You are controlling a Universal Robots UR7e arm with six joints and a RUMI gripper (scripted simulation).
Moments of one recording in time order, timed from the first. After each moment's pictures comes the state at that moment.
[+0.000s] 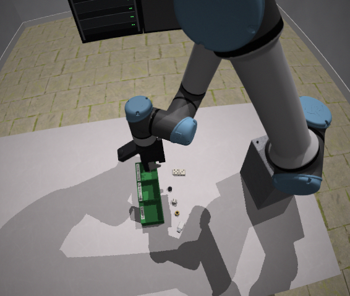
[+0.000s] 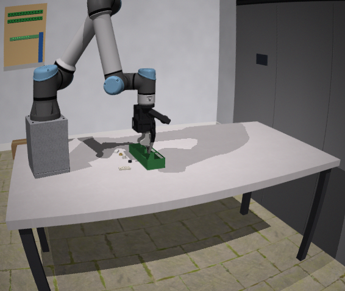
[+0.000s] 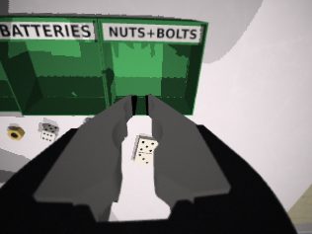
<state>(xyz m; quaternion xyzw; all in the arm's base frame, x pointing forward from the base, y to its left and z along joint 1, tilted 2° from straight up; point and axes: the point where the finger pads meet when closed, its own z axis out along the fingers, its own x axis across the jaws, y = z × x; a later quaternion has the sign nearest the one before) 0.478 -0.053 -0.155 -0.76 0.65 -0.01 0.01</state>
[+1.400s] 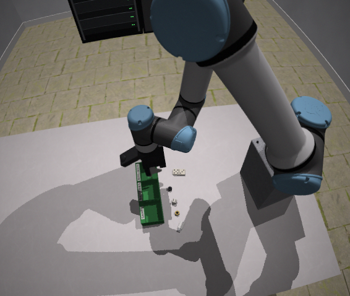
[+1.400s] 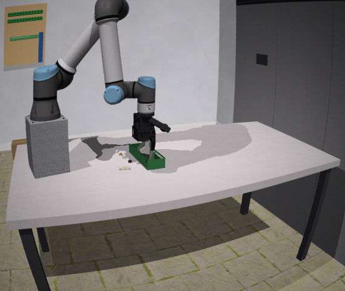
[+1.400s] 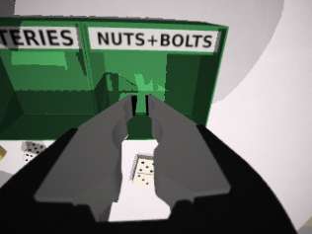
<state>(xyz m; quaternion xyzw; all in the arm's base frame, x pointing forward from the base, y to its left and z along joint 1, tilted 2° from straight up) 0.479 -0.053 -0.192 -0.76 0.65 -0.01 0.01</state>
